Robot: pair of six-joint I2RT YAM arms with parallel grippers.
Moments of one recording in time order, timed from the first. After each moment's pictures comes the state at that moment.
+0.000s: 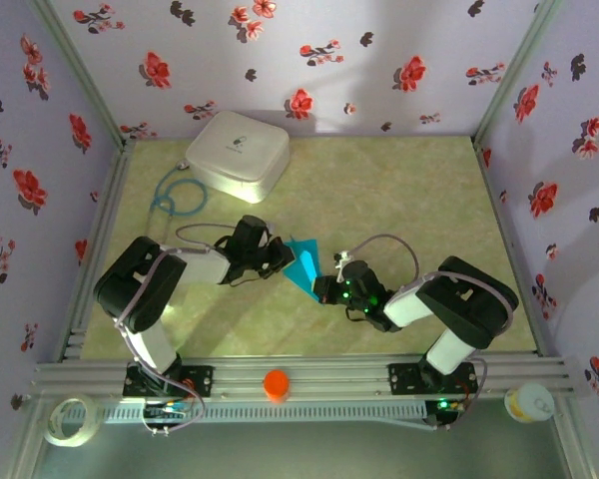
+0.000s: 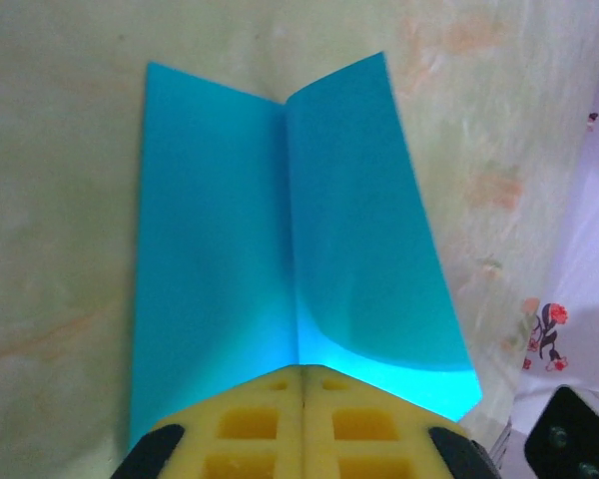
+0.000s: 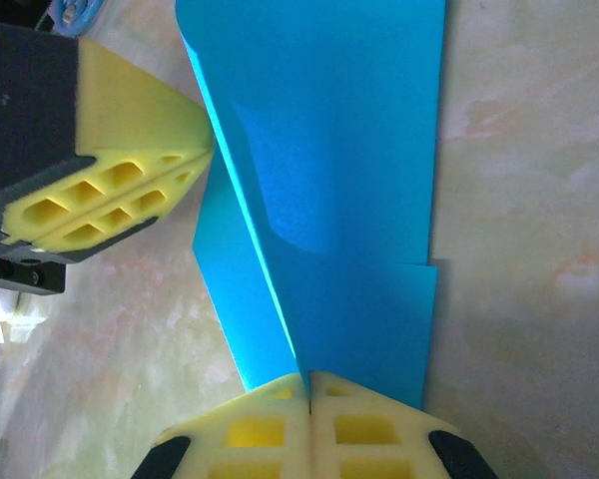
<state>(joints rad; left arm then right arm) -0.64 1.74 0.74 0.25 0.38 -1.11 0.81 1.62 0.31 0.74 -0.15 0.85</state>
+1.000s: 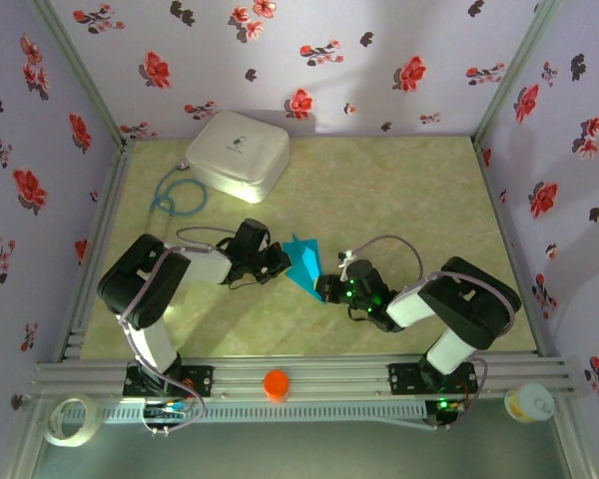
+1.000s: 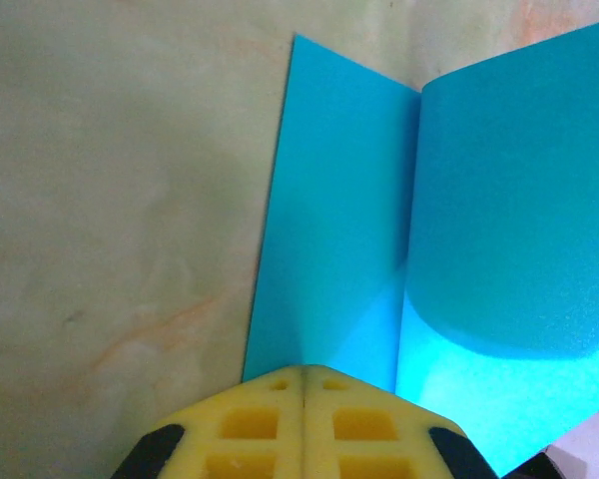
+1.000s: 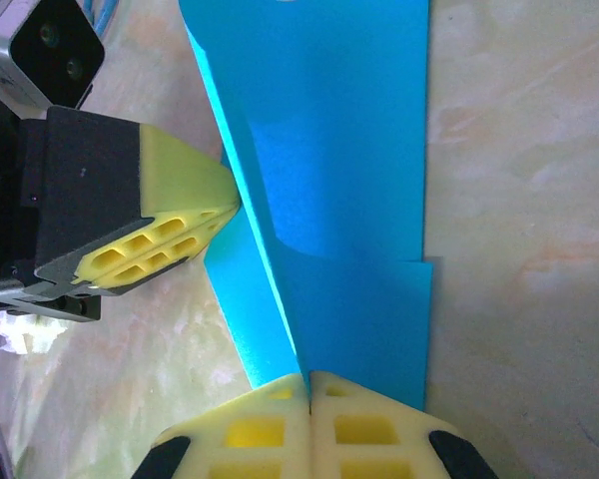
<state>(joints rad) -0.64 1.77 0.74 0.19 0.35 -1.09 0.78 1.61 0.29 0.76 -0.18 0.89</state>
